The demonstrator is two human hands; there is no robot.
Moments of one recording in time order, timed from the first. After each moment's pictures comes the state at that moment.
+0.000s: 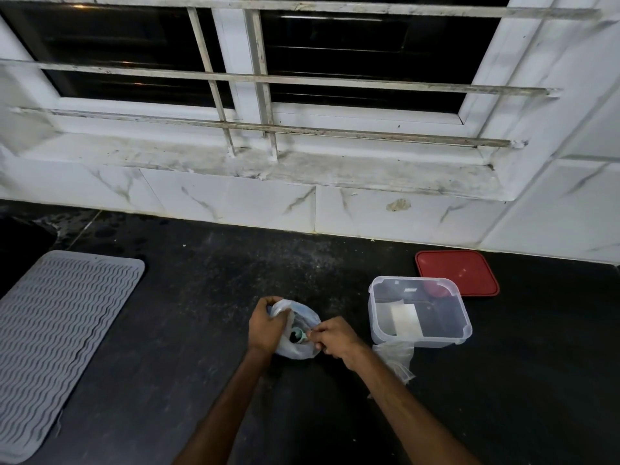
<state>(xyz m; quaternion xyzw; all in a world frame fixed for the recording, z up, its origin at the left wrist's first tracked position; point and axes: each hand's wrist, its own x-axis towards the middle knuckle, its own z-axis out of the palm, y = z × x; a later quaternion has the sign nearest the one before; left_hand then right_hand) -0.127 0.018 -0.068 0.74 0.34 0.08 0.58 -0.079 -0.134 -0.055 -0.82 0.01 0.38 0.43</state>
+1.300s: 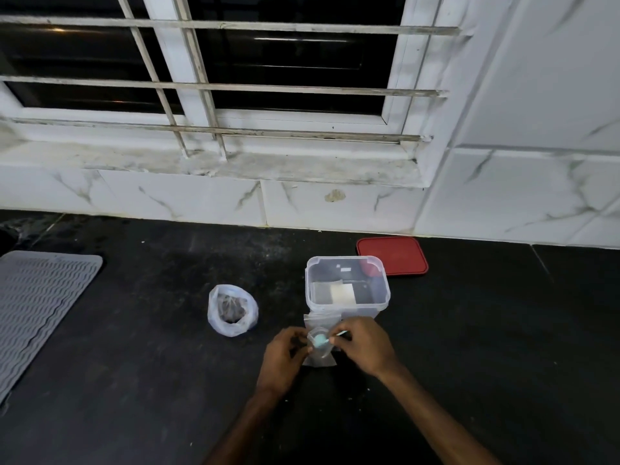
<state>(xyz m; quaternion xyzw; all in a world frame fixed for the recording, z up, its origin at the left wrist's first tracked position) -0.194 -0.149 -0.065 0.84 0.15 0.01 0.52 -0.118 -0.326 -0.012 -0.92 -0.20 0.15 0.29</state>
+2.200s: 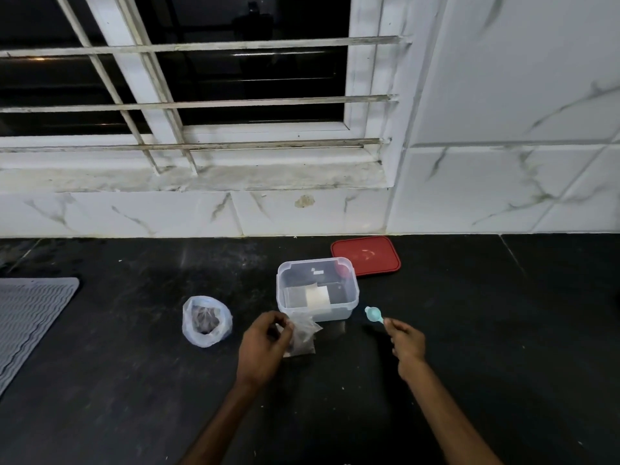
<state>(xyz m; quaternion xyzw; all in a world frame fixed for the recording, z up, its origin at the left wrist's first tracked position) -0.180 -0.177 -0.013 0.85 0.12 0.09 0.50 -0.087 -0.432 -0.068 -0.67 0.32 0.07 0.66</state>
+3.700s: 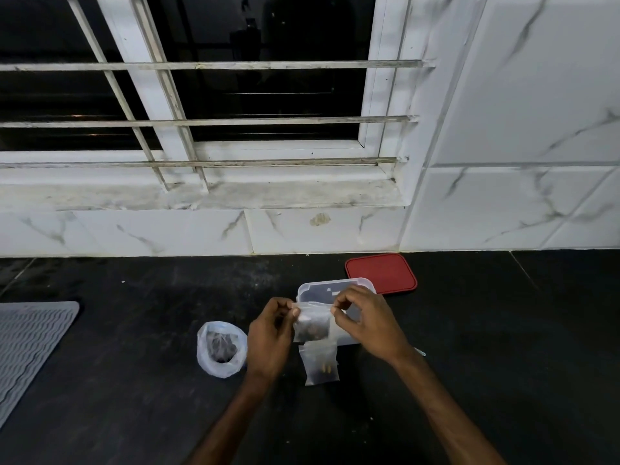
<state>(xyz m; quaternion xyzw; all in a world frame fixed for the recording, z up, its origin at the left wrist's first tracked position) -0.137 -0.134 0.022 0.79 0.09 0.17 0.59 -0.072 -0.327 0.051 -0.86 -0.29 -0.03 0.41</state>
